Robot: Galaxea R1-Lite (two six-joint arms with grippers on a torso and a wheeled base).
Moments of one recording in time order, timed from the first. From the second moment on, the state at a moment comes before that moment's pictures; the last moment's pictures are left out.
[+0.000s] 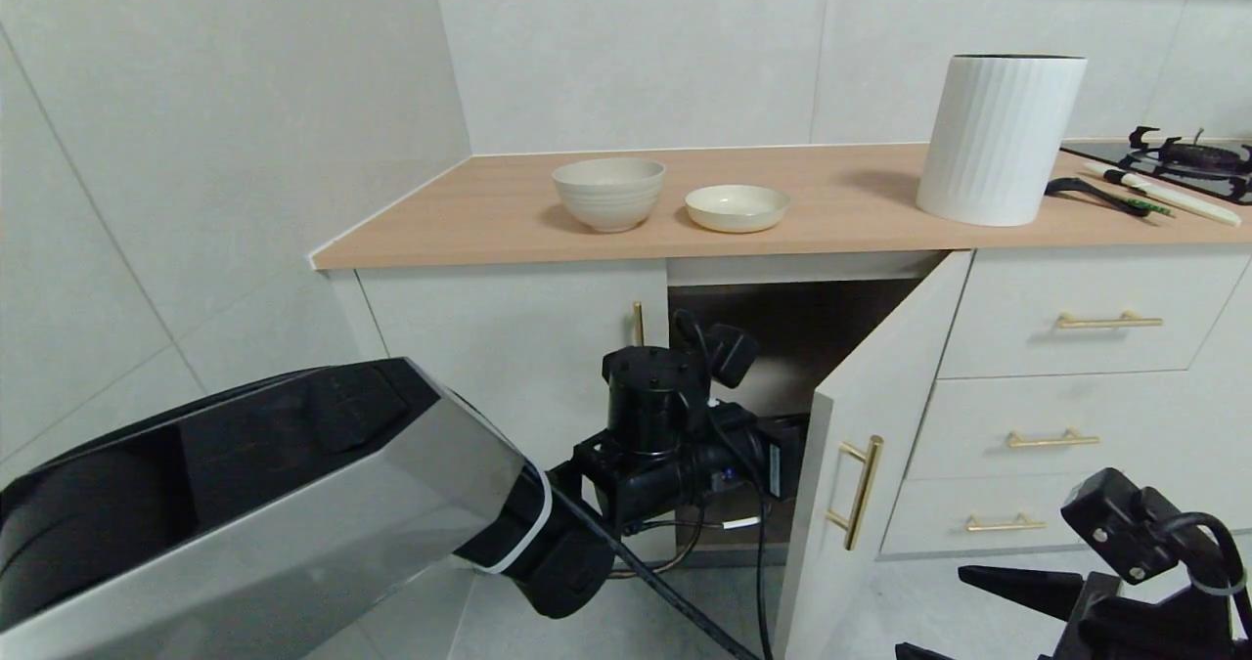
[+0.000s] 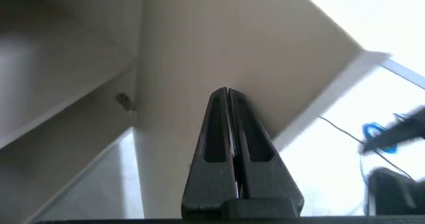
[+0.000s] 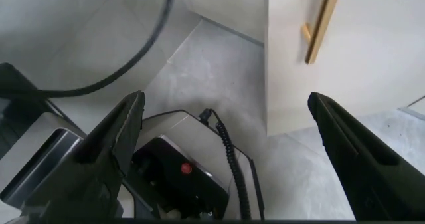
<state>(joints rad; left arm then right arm) -0.77 2.28 -1.10 -1.02 -0.31 -0.30 0.68 1.30 -0.19 -0.66 0.09 0.18</state>
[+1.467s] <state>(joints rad) -0.65 1.90 -0.82 -0.82 -0.36 -0.26 0.67 1.28 -0.28 -0.64 0.04 0.21</state>
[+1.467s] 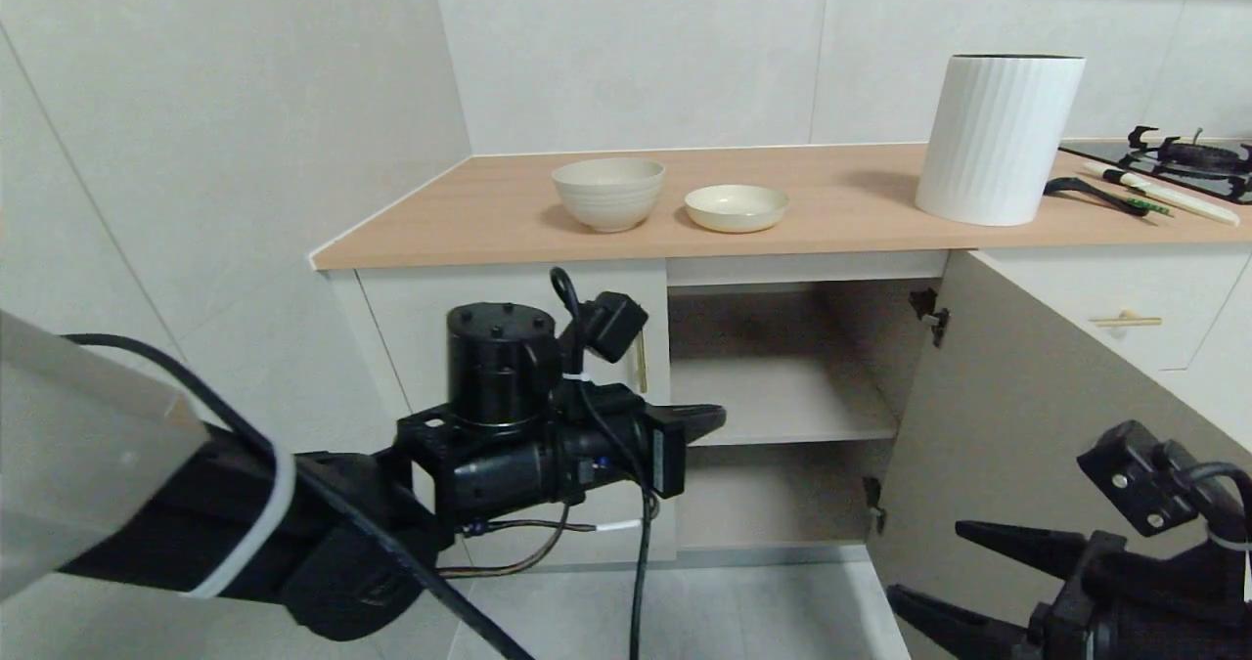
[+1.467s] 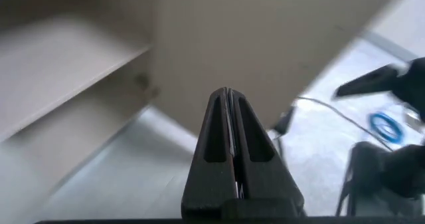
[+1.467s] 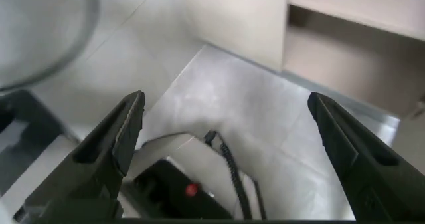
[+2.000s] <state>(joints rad) -0.38 1.32 -0.70 -0.25 -0.33 -0.26 0.56 1.35 -0.81 -0.07 0.00 0.21</state>
